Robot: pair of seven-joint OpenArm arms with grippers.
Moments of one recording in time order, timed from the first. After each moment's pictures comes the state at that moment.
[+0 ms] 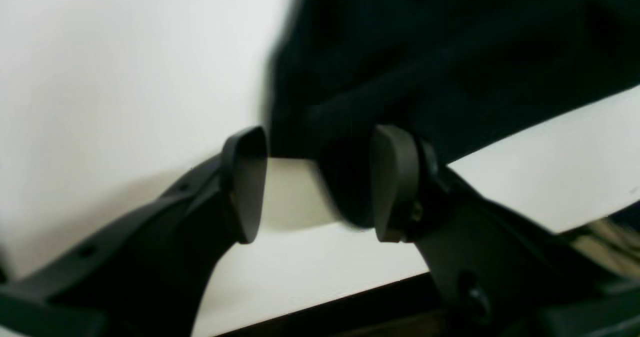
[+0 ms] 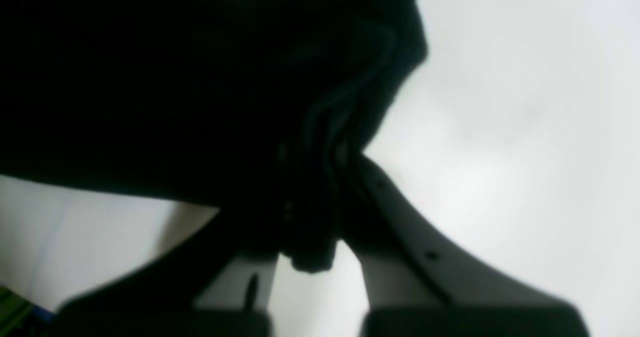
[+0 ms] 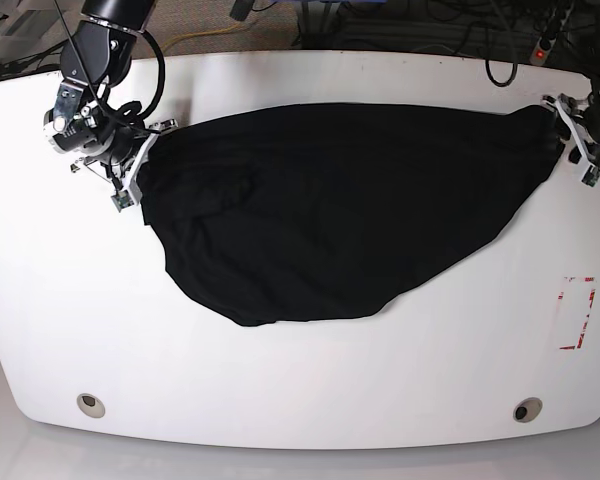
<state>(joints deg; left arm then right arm) 23.7 -32.9 -31.7 100.3 -33.0 -42.8 55.6 -8.1 8.4 25.3 99.8 15.3 41.1 -68.6</state>
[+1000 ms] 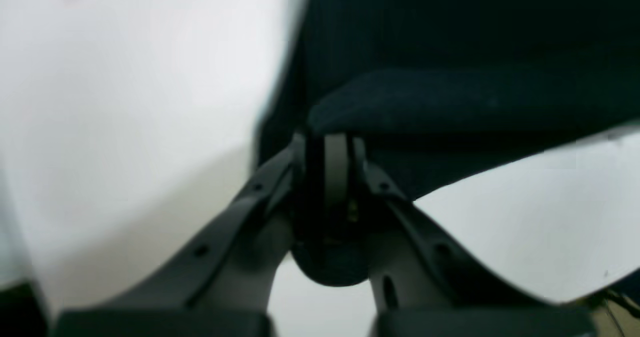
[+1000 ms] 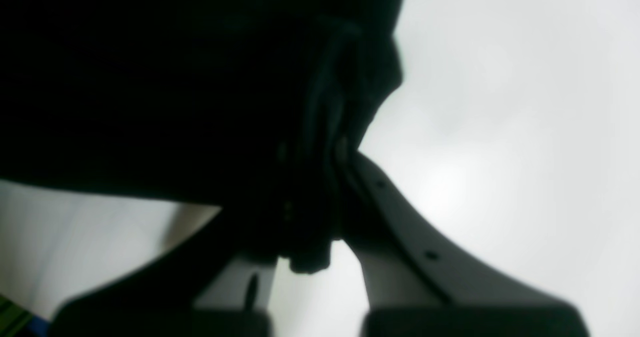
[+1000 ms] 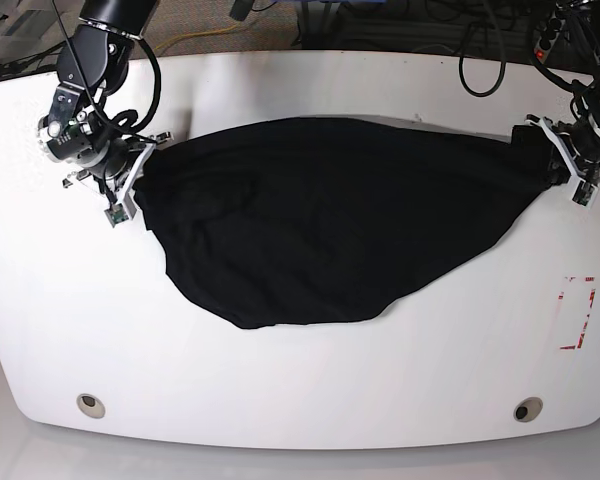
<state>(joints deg) 18.2 -24.3 -33.9 108.1 -27.0 -42.9 55.1 -6.1 8.6 25.4 103.4 15.3 41.1 -69.0</state>
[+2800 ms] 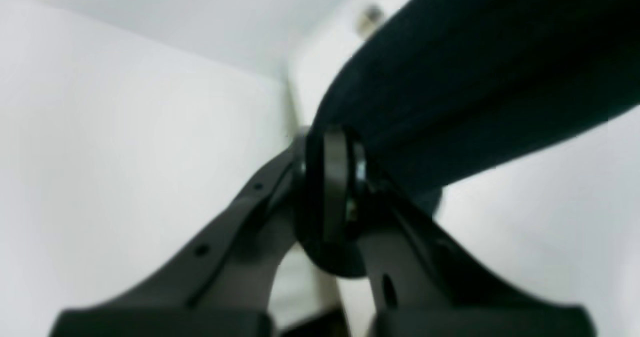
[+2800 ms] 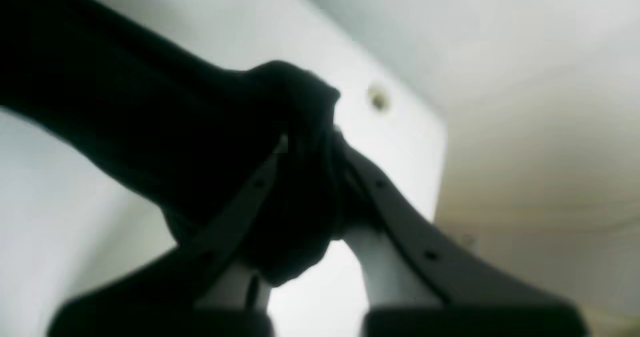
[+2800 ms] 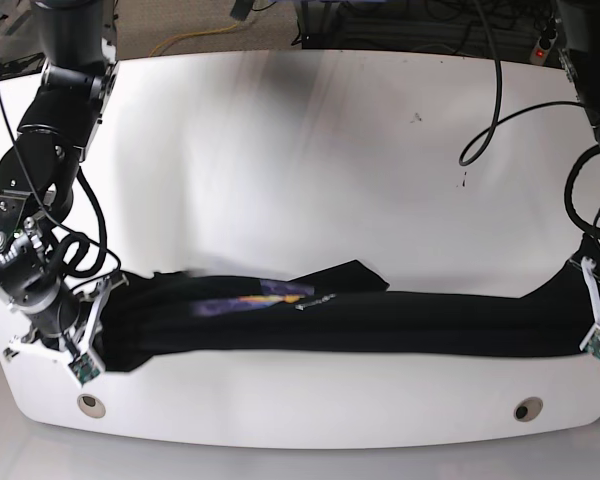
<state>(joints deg) -18.9 -34.3 -15.8 114.2 -11.6 -43.2 71.3 23.3 21.6 12.7 109.4 16.6 41.1 -74.8</state>
